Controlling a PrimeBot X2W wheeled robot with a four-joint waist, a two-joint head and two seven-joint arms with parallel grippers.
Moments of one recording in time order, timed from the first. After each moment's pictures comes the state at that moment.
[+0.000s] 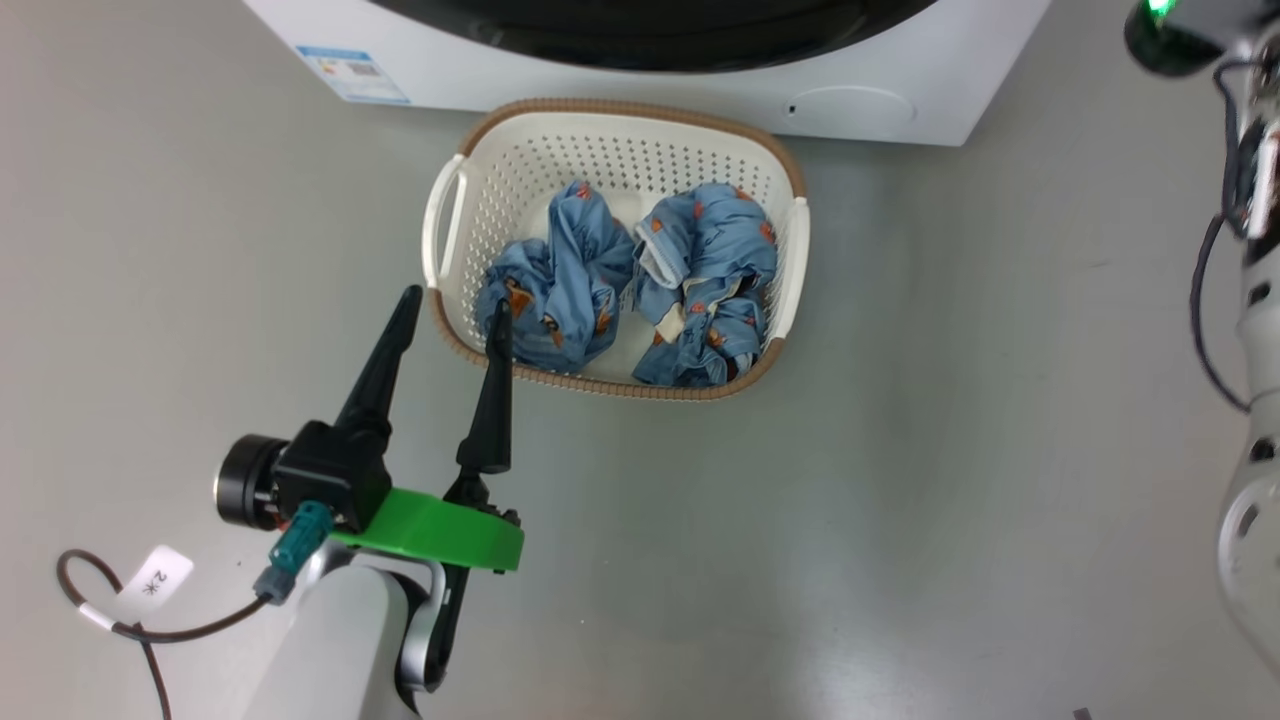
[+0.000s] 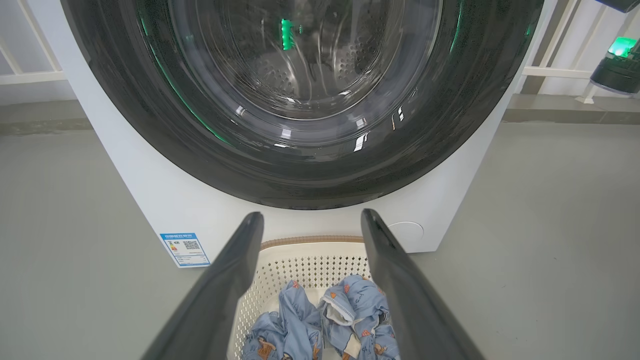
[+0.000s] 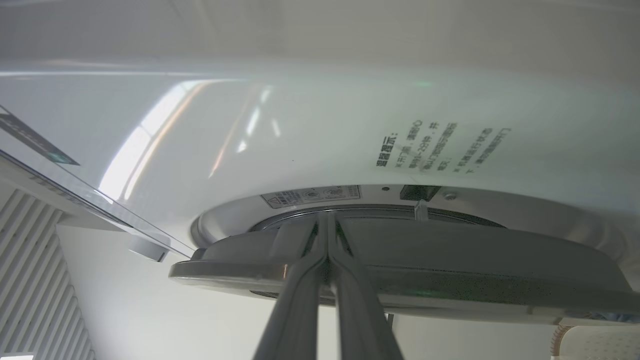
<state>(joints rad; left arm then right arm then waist) -0.40 0.03 -0.34 0.19 -0.23 0.02 -0.25 -1.29 -0.17 -0.28 0.83 1.43 0.13 0.51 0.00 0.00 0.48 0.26</state>
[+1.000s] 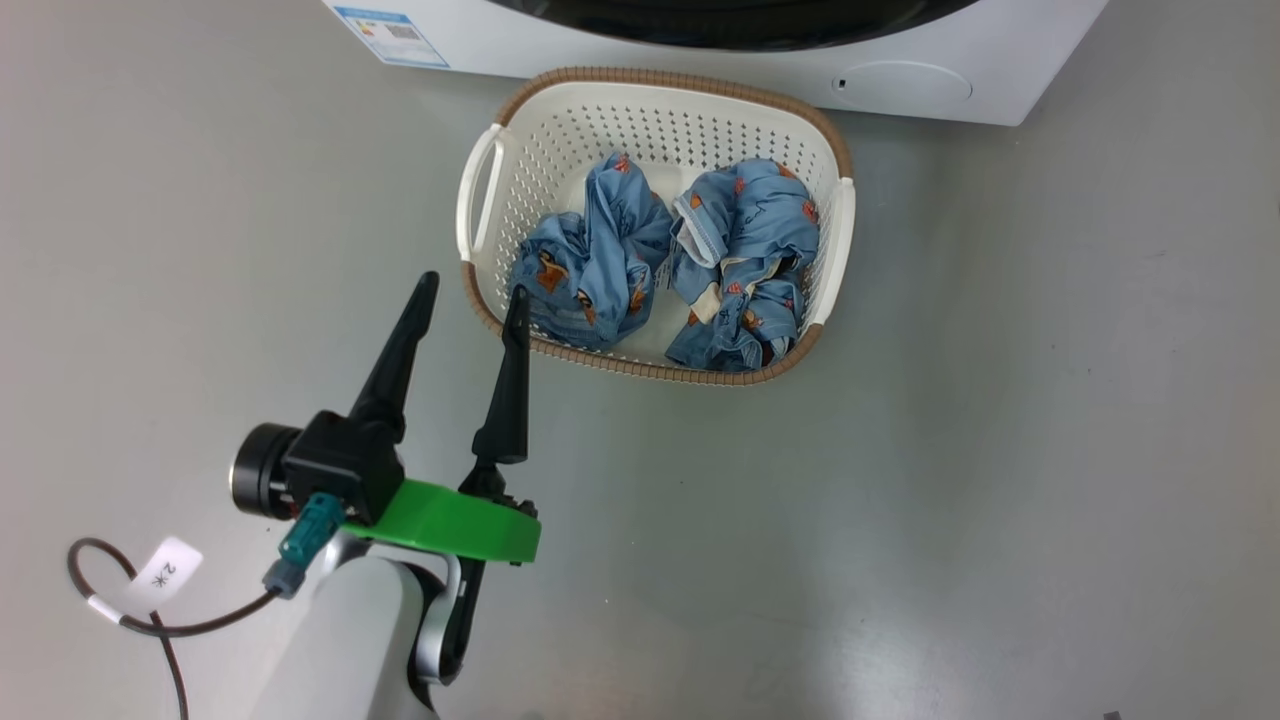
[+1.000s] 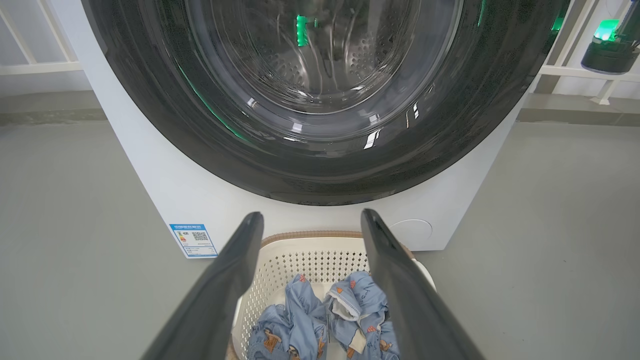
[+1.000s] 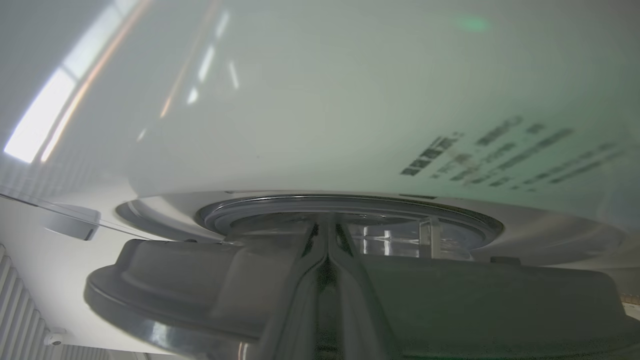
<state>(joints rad) -0.42 0.03 -0.38 0.17 -0.28 0.05 -0.25 -1.53 -0.24 -0.19 1.08 1.29 0.13 0.59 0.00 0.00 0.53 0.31</state>
